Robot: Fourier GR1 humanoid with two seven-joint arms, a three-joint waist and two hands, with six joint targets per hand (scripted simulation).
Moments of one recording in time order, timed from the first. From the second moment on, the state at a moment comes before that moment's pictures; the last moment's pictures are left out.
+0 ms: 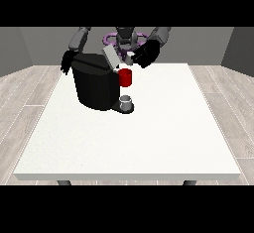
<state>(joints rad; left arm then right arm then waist) -0.97 0.25 0.12 -0.79 -0.52 -0.23 0.02 -0.26 -0.12 -0.14 -1.09 -0.09 0.07 -0.33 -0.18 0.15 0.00</state>
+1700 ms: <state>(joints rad) -1.20 0.44 0.21 -0.71 -0.51 -0.22 0.03 -0.45 -0.16 -0.13 -1.00 -0.08 0.14 -0.38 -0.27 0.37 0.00</state>
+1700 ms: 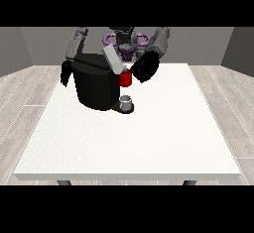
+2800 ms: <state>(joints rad) -0.57 0.11 0.28 -0.77 -0.24 -0.31 -0.34 -0.10 -0.13 -0.15 -0.93 -0.10 0.18 -0.48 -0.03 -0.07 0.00</state>
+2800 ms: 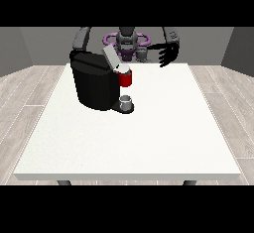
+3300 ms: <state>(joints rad) -0.27 0.13 0.31 -0.73 -0.20 -0.37 -0.40 -0.01 -0.02 0.11 -1.23 0.00 0.09 -0.32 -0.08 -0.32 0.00</state>
